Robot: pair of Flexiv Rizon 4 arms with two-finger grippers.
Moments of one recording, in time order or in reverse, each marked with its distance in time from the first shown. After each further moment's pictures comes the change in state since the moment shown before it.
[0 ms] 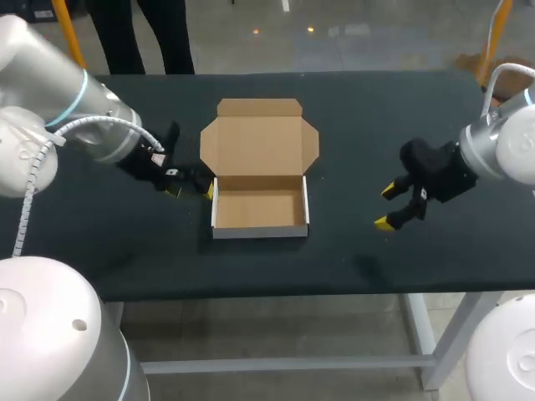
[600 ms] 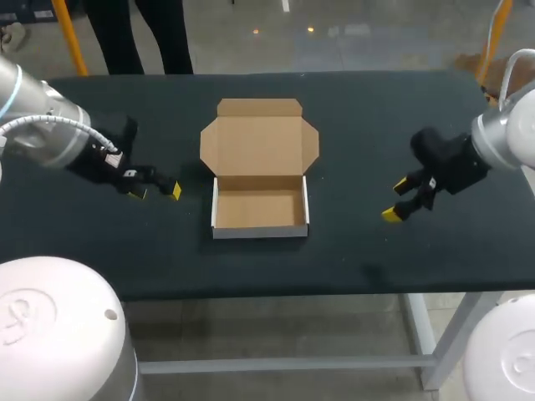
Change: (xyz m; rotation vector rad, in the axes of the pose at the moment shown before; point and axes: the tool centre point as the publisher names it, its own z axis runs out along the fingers) left arm -0.003 0.038 -0.072 0.039 -0.005 -0.035; right arm 0.003 0.001 -0.026 0.016 -0.018 0.132
